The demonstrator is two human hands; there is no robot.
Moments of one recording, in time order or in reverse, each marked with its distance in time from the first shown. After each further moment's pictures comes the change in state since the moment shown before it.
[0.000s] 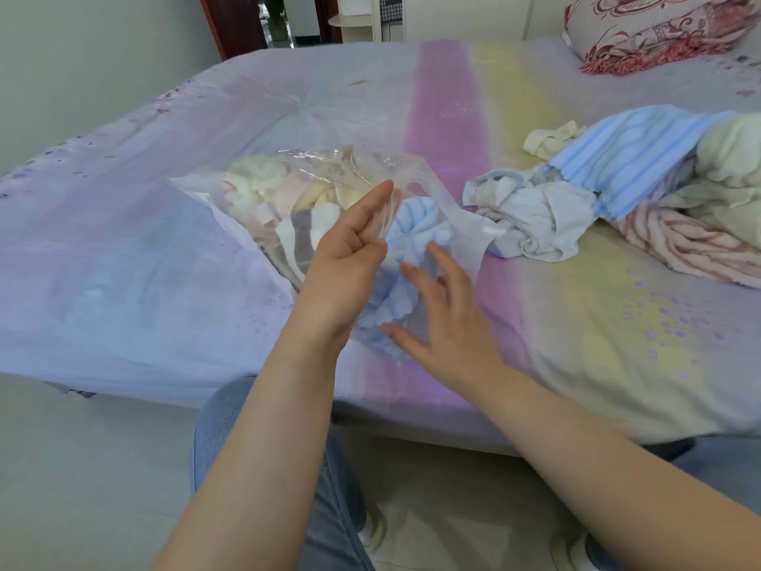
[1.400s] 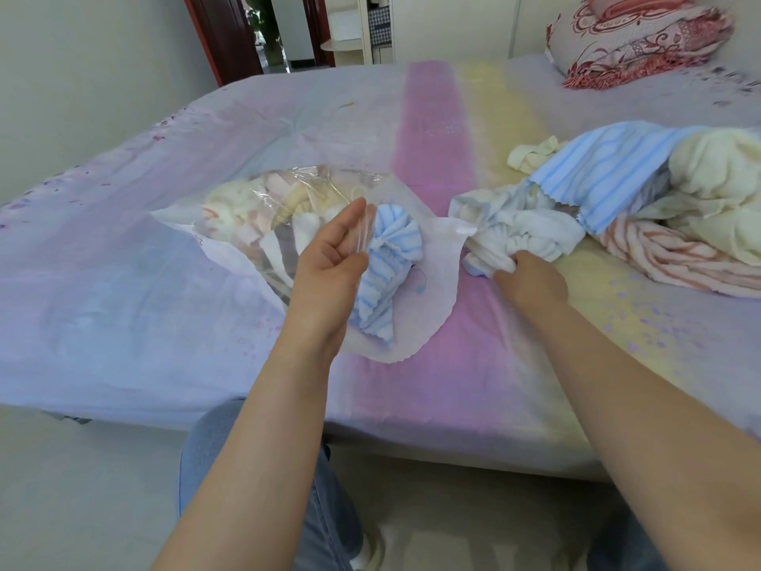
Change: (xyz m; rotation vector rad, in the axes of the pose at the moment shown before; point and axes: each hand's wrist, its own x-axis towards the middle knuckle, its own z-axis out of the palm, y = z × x) left_hand 0.018 -0.005 0.009 -0.034 0.130 0.005; right_hand 0.050 0.157 -0.037 -0.173 -0.231 0.766
